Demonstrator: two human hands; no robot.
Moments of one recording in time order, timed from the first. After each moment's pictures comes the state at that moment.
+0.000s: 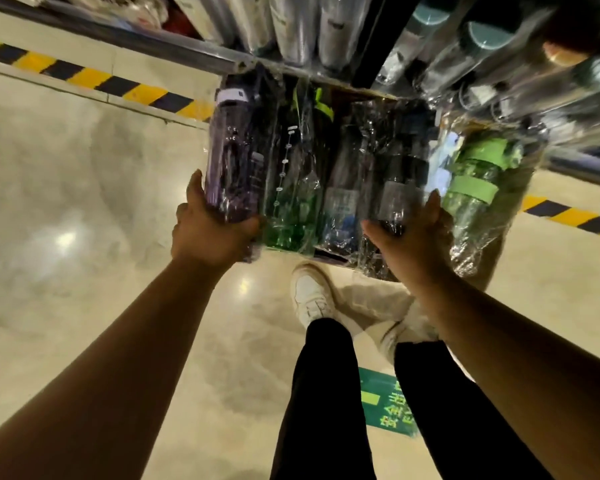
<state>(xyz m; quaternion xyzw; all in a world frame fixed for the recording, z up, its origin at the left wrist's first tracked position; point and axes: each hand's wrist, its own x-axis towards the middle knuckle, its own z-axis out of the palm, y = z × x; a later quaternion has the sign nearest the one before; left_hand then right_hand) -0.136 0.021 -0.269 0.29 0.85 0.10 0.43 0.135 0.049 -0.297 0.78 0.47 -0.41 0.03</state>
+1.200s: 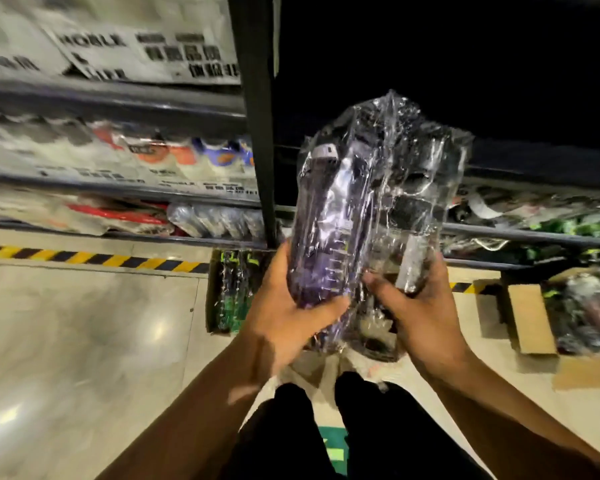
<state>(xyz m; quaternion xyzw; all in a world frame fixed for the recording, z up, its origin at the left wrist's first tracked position) 0.027 0.057 0.151 0.40 0.59 0.28 0.64 0.217 0.051 0.156 0.68 0.33 -0.51 -0.41</state>
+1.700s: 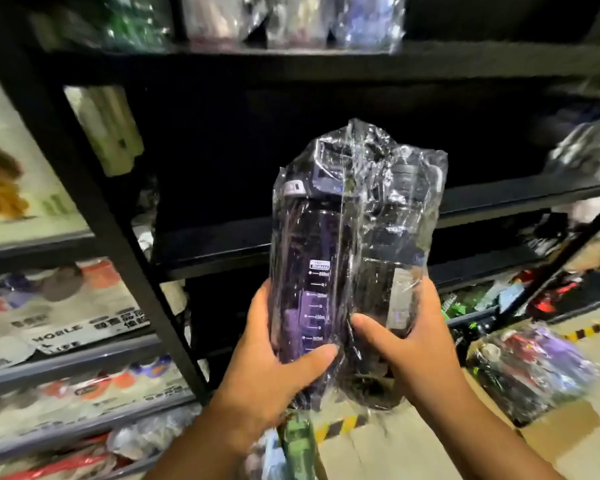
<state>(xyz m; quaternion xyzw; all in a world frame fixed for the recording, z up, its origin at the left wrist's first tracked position) 0.122 0.081 0.394 0.62 0.39 0.35 0.59 0.306 0.025 0.402 0.64 0.43 -0.27 -0.58</state>
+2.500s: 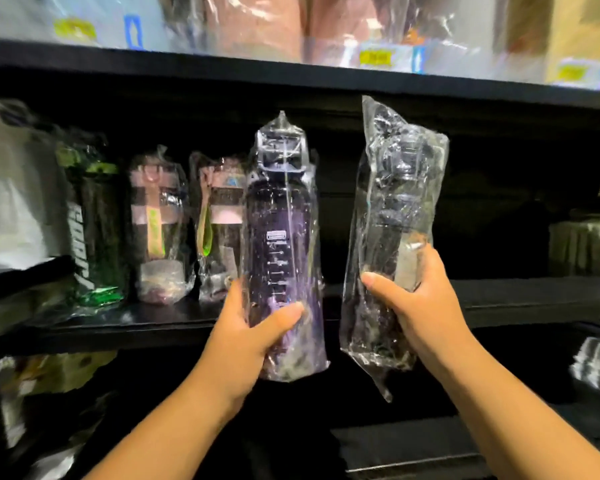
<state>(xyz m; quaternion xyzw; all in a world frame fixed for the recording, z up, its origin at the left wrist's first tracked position) 0.327 0.195 0.632 0.61 0.24 0.58 0.48 0.551 0.169 0.659 0.43 0.56 -0.16 -0.68</state>
